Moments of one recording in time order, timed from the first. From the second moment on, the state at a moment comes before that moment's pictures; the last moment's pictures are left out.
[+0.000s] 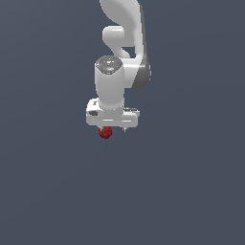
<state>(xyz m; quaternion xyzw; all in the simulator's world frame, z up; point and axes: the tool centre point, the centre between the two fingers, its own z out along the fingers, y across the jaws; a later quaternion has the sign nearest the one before) -0.013 -0.042 0.164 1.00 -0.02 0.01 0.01</state>
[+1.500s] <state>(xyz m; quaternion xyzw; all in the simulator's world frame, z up) -0.087 -0.094 0.073 1.00 -0.05 0.00 0.00</state>
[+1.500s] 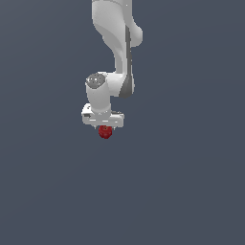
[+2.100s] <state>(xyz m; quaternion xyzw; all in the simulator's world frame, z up) -0.088 -0.094 0.047 1.00 -0.05 0.00 0.00</state>
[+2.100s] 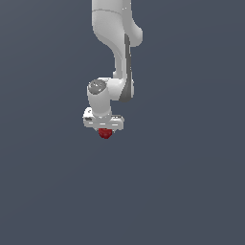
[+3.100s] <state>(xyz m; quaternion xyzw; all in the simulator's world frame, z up) -0.070 -0.132 0.056 1.00 -0.05 0.00 0.00</state>
